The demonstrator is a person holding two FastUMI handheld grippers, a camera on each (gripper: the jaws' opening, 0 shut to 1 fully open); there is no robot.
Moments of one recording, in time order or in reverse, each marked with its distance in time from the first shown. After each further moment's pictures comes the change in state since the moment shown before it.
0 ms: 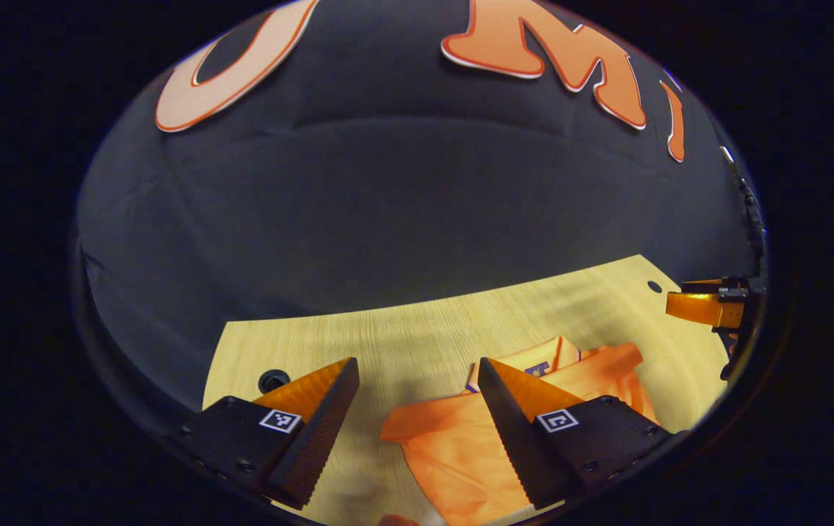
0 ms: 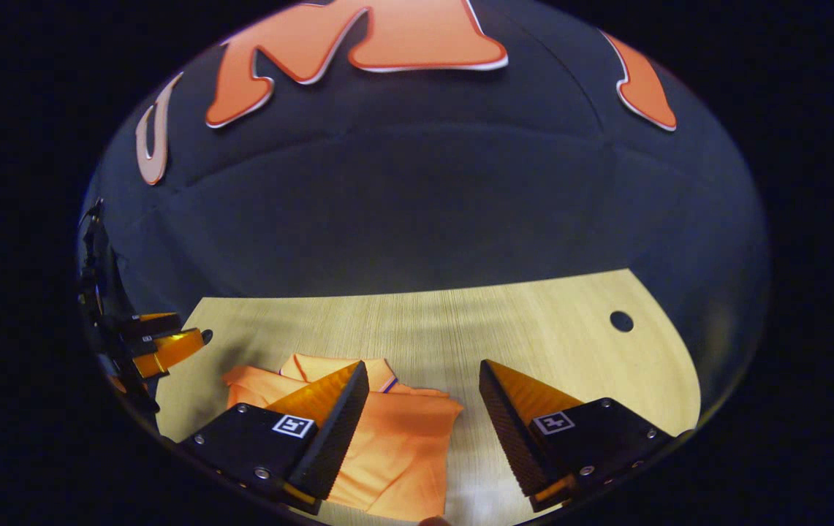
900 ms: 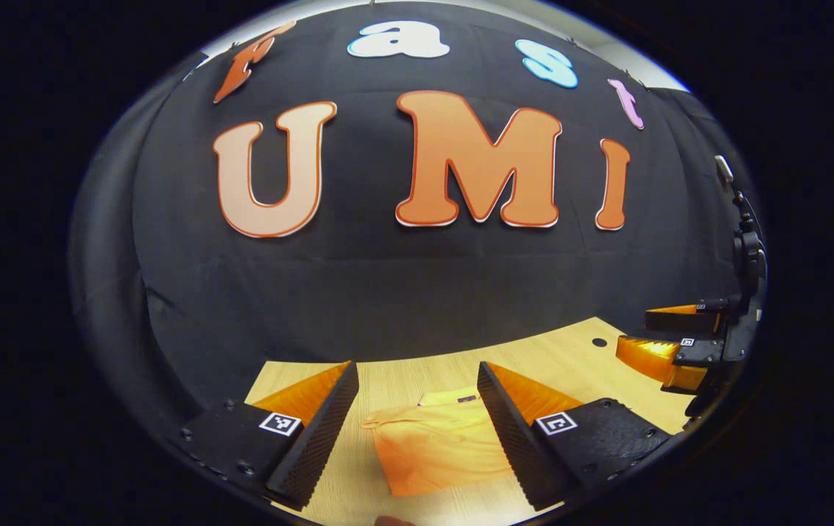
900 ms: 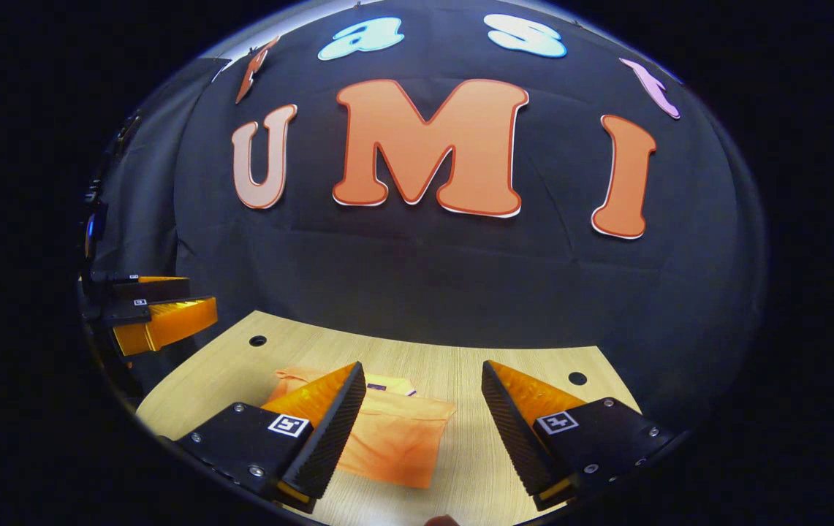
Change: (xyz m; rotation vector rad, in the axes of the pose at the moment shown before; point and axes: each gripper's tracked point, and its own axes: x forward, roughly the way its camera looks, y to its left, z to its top) left arm -0.240 -0.081 0.047 0.005 -0.344 0.047; right arm -0.186 0.022 0.024 -0.116 -0.314 0.050
